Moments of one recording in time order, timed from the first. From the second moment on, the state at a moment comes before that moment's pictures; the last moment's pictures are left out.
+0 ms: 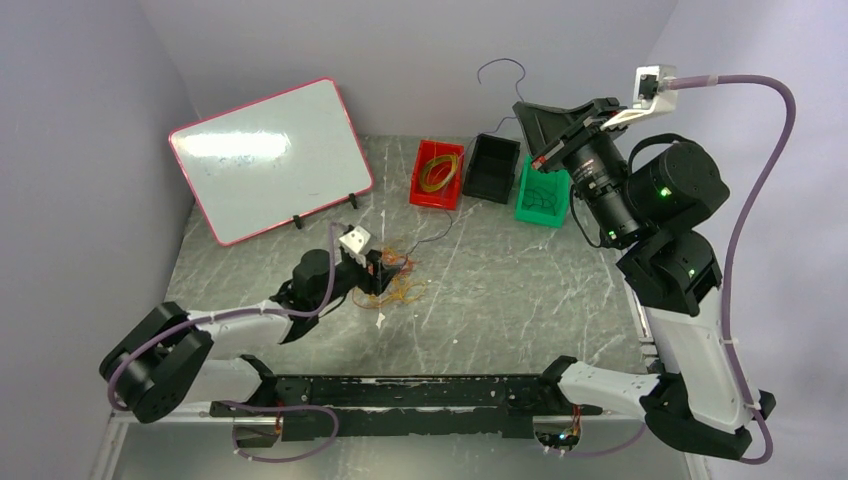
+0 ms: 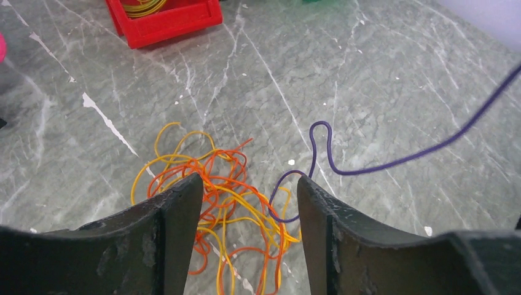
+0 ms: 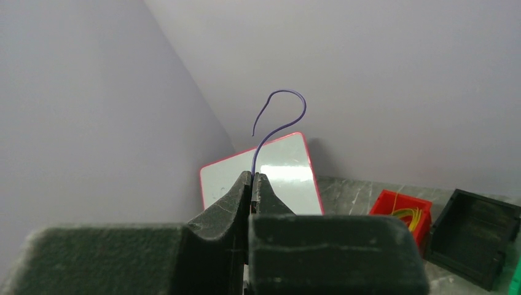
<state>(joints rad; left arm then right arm) -0.71 1.28 0.36 0.75 0.12 -0.14 0.72 1.07 1.79 -0.43 0.24 0.34</state>
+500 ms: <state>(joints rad) -0.71 1.15 0.27 0.79 0.14 -0.16 0.72 1.08 1.77 -0.45 0.28 0.35</state>
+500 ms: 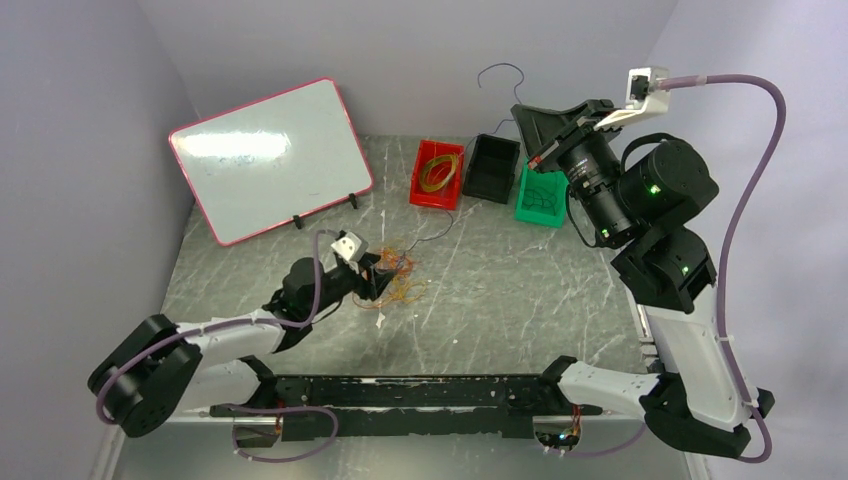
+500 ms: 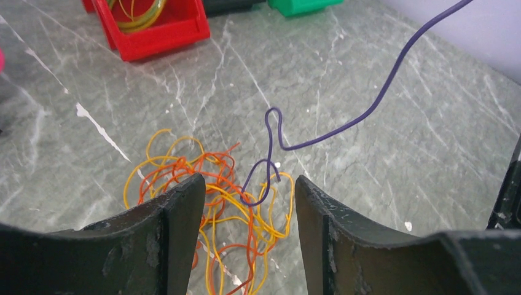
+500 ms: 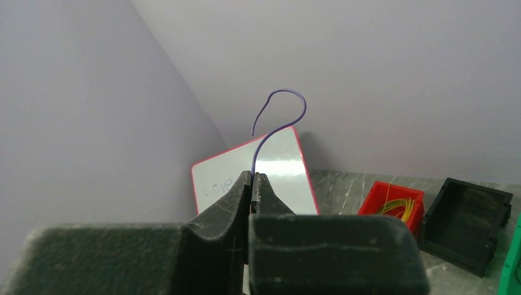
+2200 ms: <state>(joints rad) -0.71 1.06 0.83 0.30 0.04 0.04 0.71 1.14 1.11 -0.44 0.35 0.52</state>
